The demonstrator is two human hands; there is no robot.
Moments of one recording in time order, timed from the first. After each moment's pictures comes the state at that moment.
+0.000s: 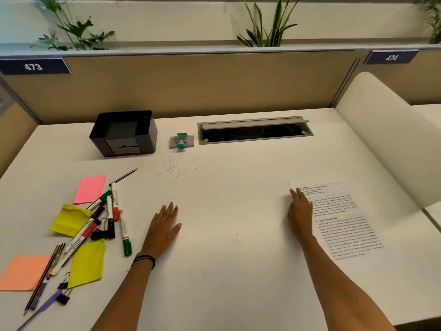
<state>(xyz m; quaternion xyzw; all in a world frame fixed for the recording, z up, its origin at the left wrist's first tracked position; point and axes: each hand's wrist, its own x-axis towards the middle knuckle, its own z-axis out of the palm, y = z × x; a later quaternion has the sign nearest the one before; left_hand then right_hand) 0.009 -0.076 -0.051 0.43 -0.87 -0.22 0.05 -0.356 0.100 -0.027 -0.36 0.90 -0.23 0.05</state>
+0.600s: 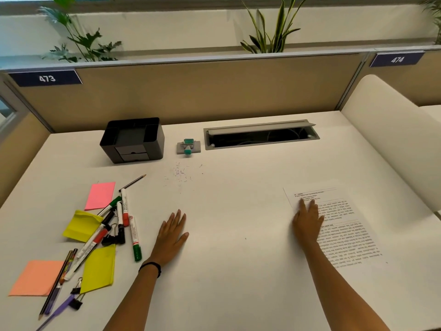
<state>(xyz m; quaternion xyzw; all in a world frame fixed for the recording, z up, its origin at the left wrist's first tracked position) 0.019 -0.076 -0.056 0.40 -0.88 -0.24 0.00 -0.341 0.098 -0.035 -0.27 0.95 -0.14 0.09</state>
